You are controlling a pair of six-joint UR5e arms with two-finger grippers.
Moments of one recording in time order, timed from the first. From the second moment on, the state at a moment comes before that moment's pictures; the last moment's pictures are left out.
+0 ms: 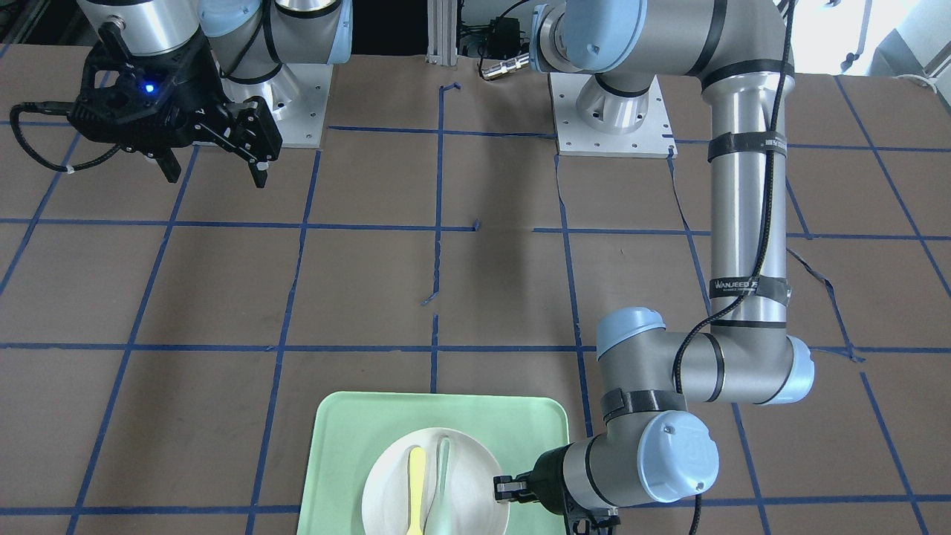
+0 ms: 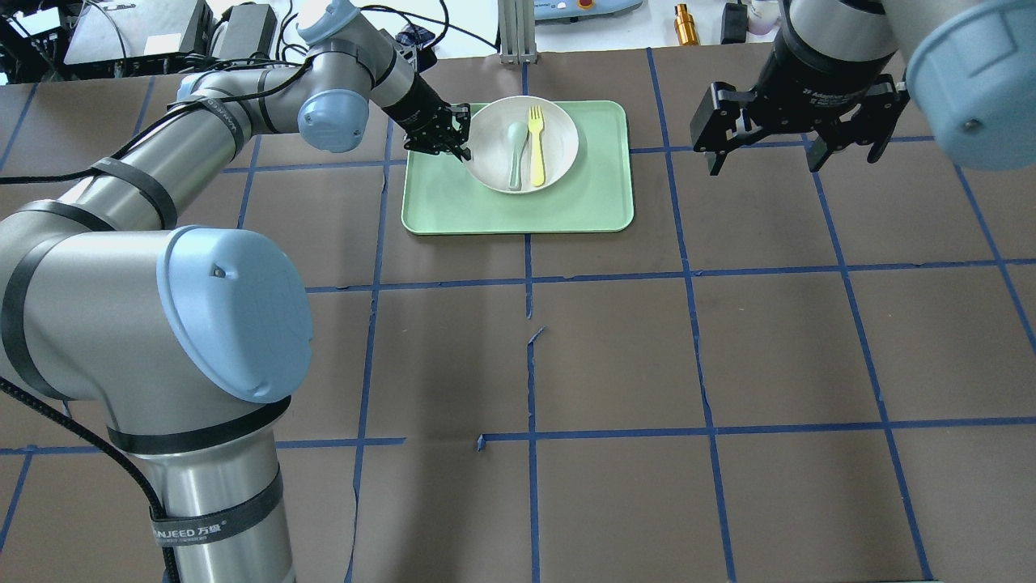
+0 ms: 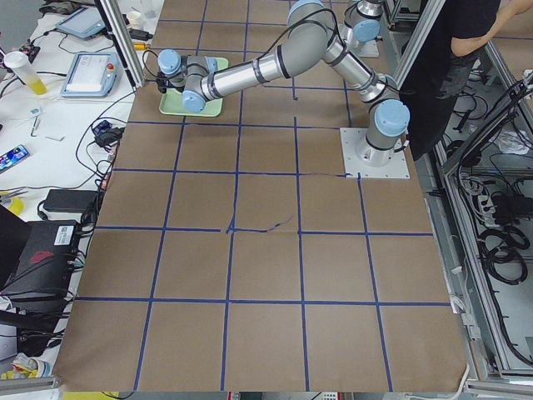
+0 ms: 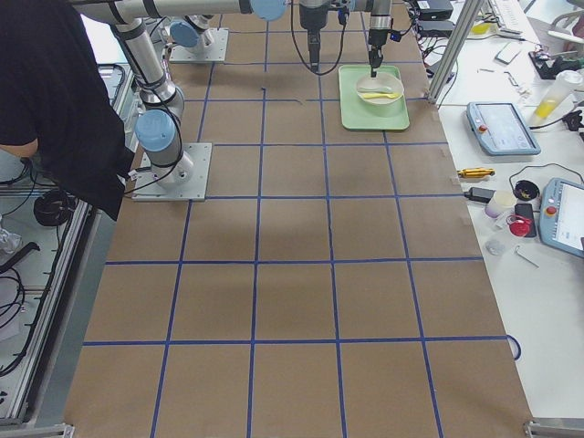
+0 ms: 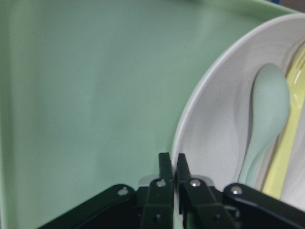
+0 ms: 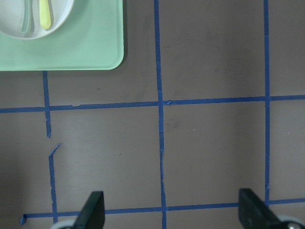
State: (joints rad) left arm -1.60 -2.45 -1.14 -1.10 1.12 -0.12; right arm 1.60 -1.61 1.57 -1.62 -1.60 0.06
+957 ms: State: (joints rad) left arm -1.57 -2.30 -1.25 -1.12 1.14 -0.10; right arm 1.60 -1.61 1.57 -1.62 -1.60 0.06
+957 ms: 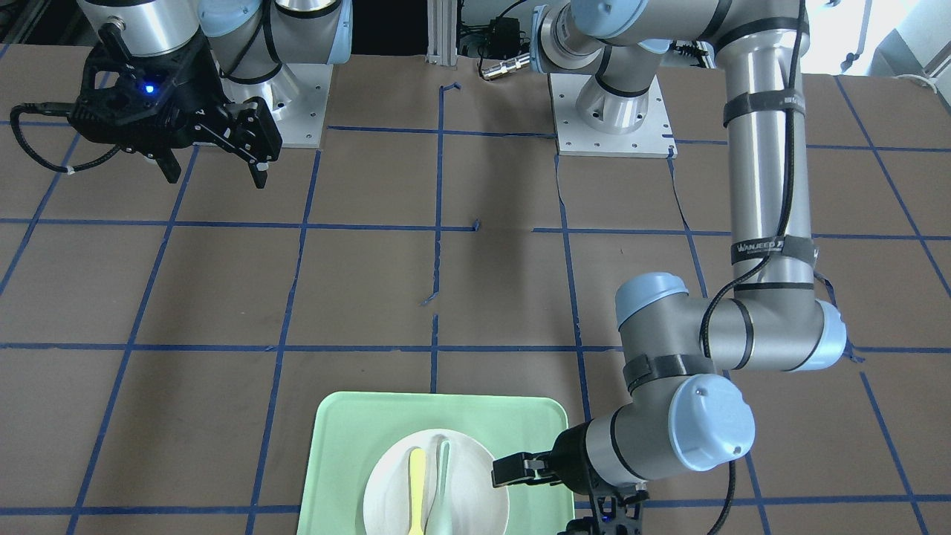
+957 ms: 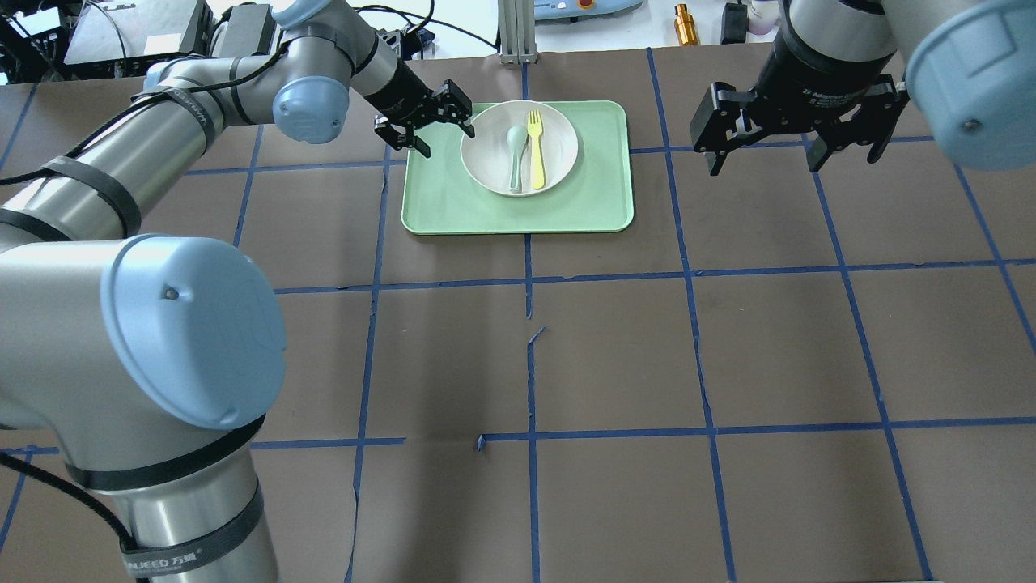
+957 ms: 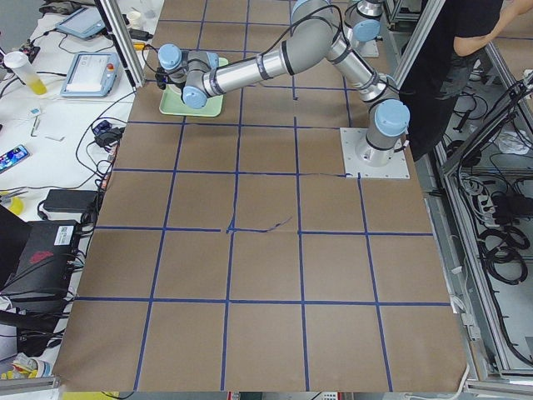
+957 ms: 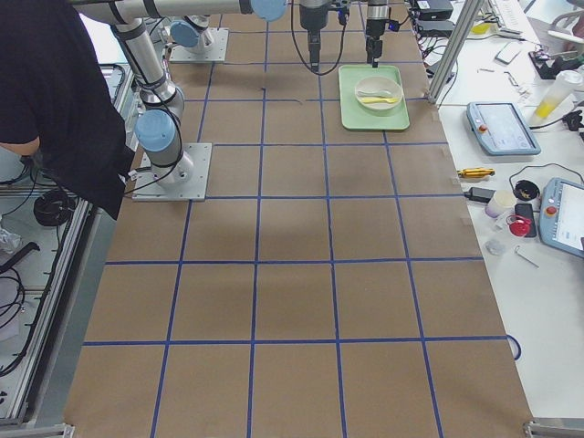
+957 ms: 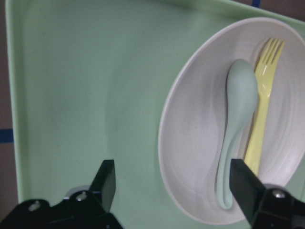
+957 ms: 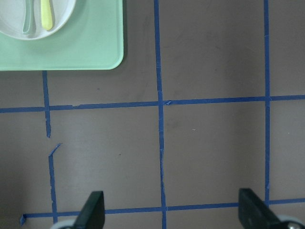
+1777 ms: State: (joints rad) left arm -1.49 -1.84 -1.54 -1.30 1.47 -0.01; right arm 1.60 -1.61 1.57 -1.62 -1.60 0.06
